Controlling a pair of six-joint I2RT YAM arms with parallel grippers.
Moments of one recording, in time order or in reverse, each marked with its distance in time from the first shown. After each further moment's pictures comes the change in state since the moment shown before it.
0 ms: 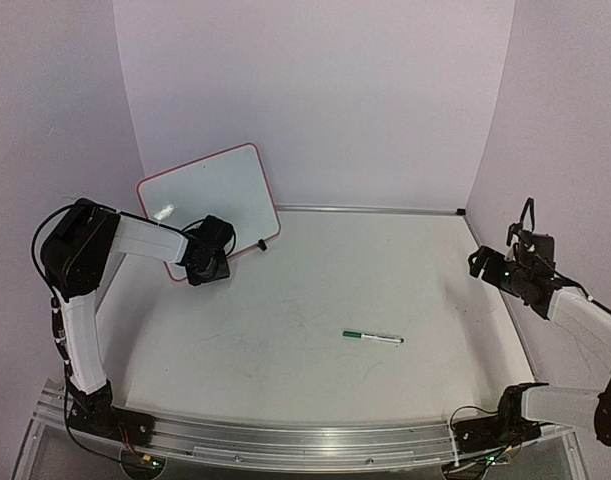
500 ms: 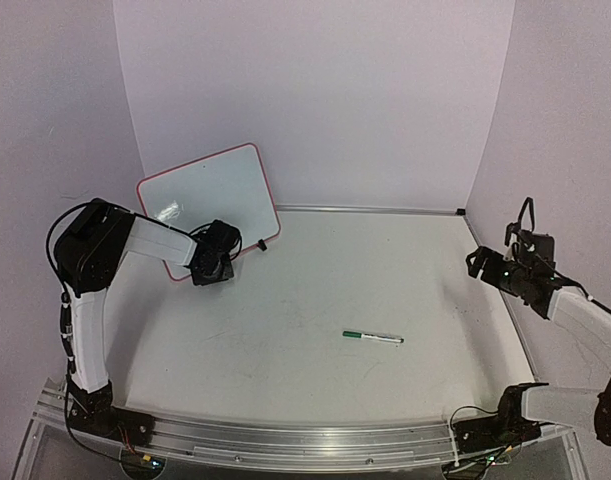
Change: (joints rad) left arm -0.004 0.093 0.046 0.042 -0.062 0.016; right arm 0.000 0.002 0.001 0.000 -0.040 -0.011
